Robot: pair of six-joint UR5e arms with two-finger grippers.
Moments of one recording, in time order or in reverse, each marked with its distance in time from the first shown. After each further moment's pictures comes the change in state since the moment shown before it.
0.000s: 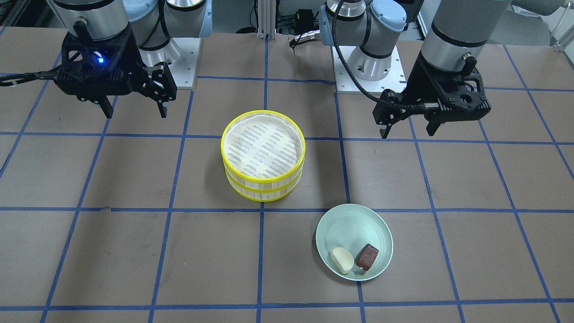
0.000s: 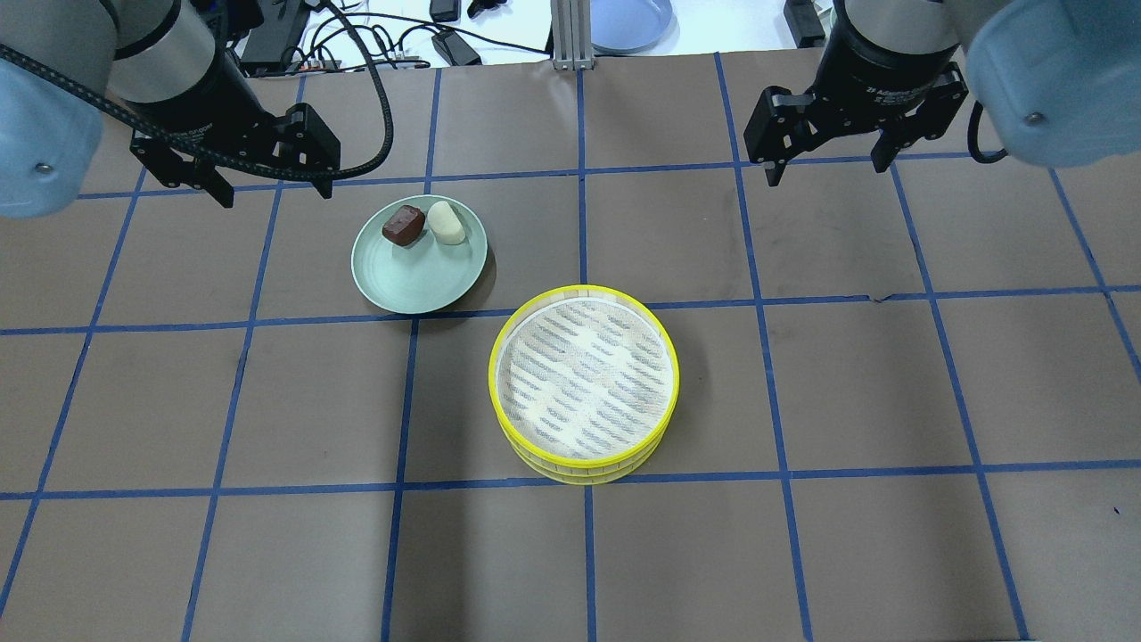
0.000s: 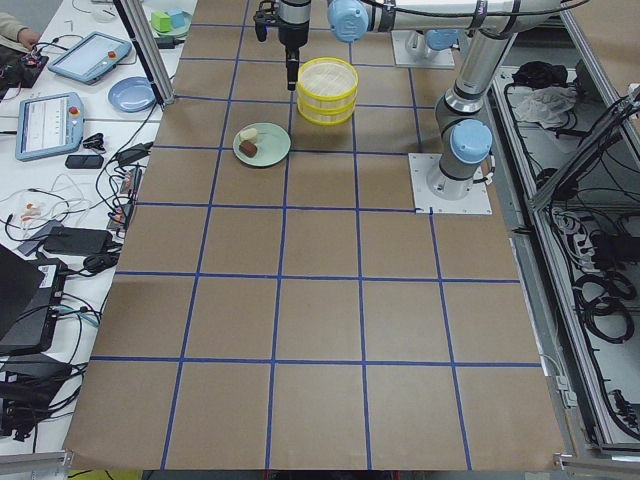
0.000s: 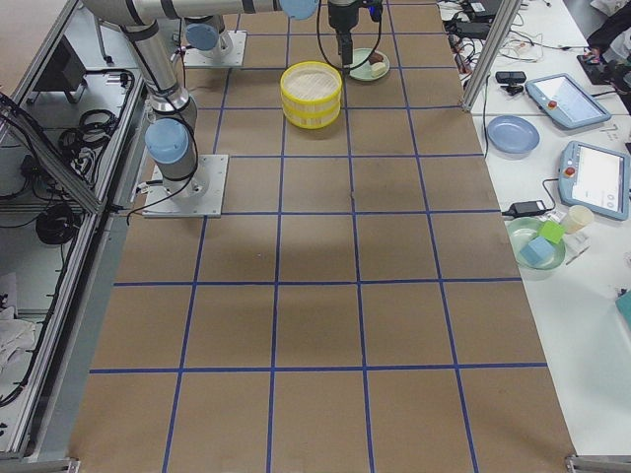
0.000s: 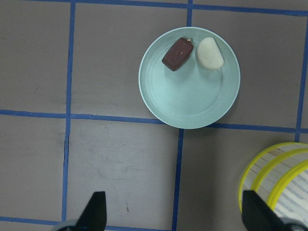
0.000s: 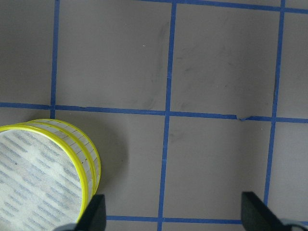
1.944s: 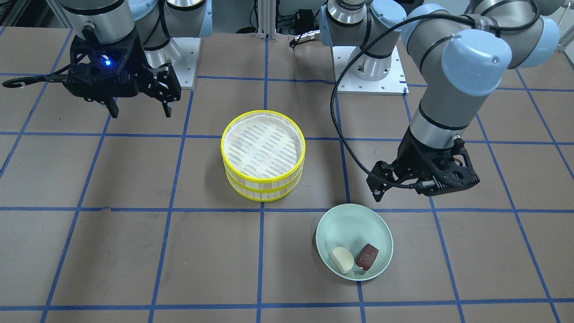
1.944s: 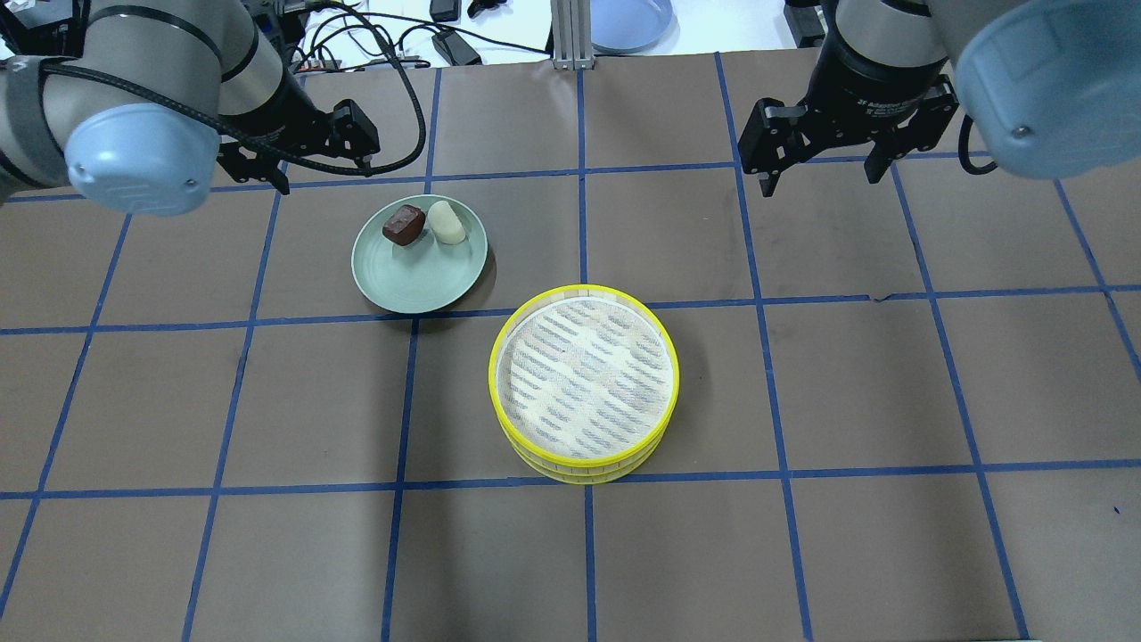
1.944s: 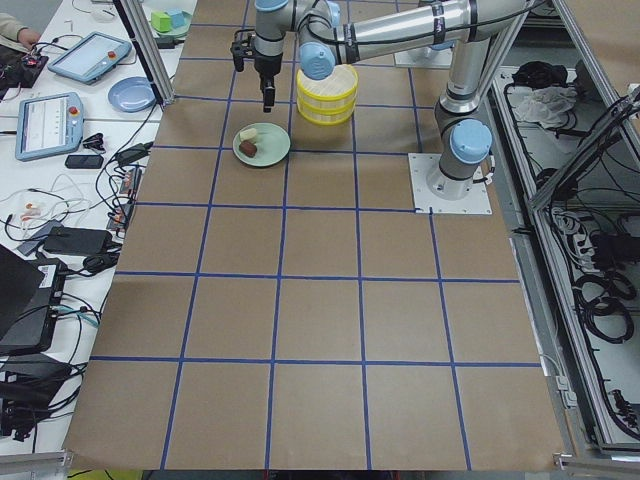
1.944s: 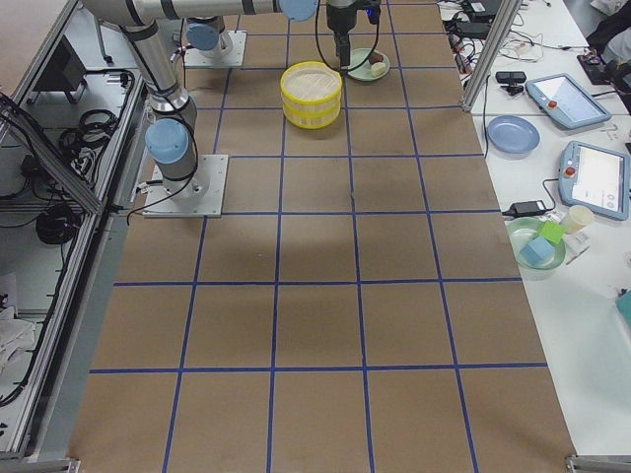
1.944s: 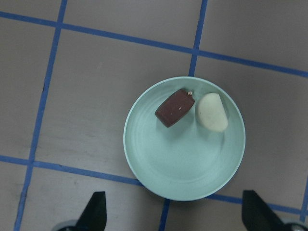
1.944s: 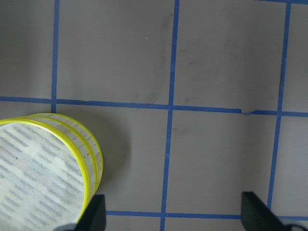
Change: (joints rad) left arm 0.005 -0.211 -0.042 0.339 -0.047 -0.171; right arm 0.011 -0.006 0.028 0.001 0.002 0.014
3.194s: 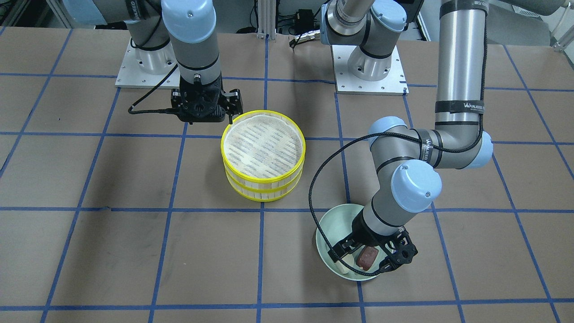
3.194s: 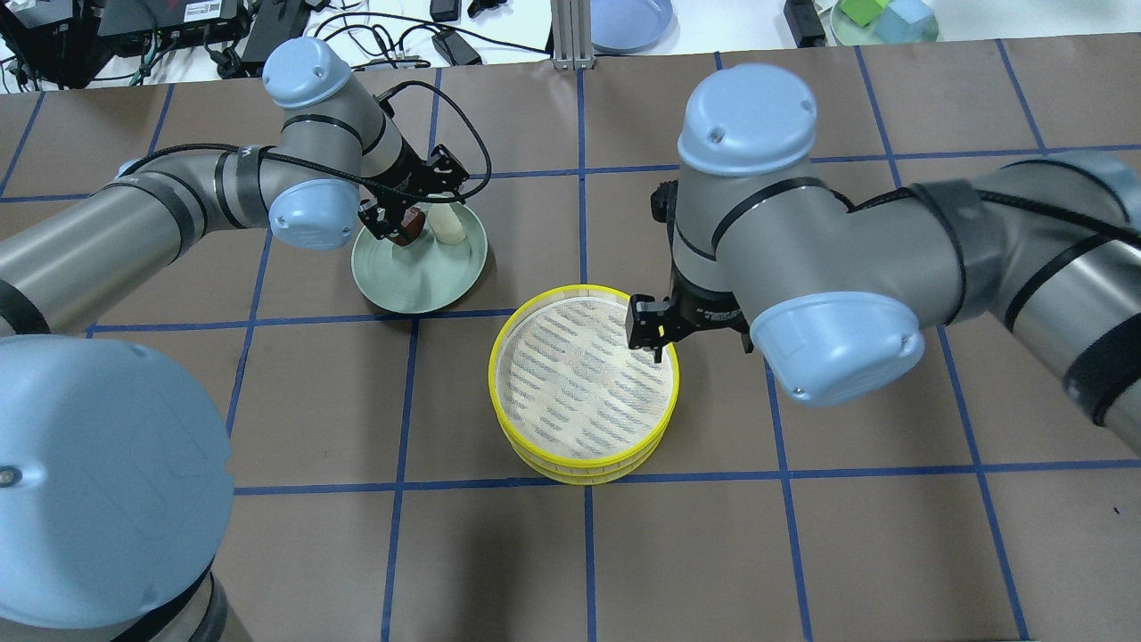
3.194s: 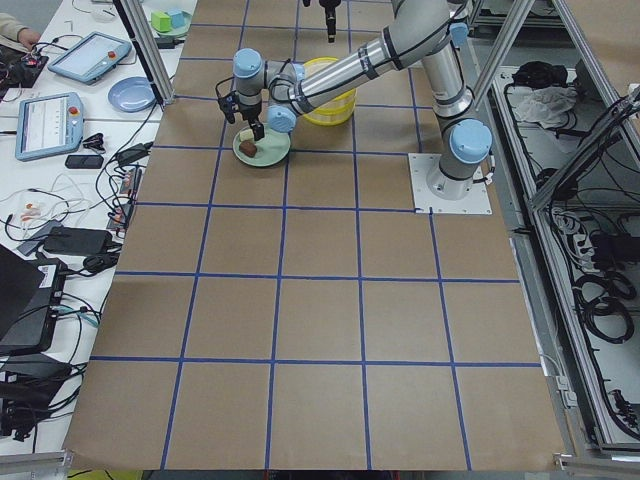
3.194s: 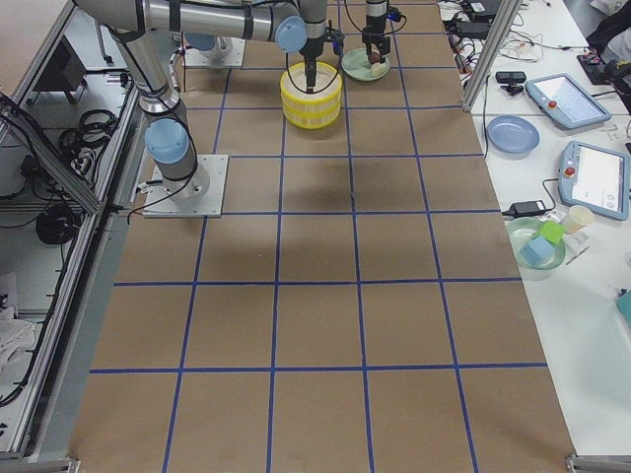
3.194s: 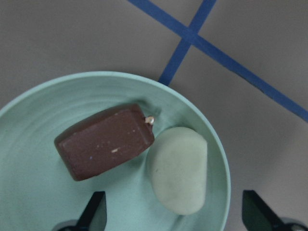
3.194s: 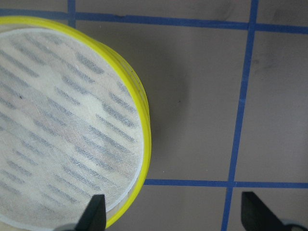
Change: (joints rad) left arm -0.039 -0.337 0.011 0.258 -0.150 -0.350; right arm 0.219 0.034 0.332 -0.210 0.016 0.222
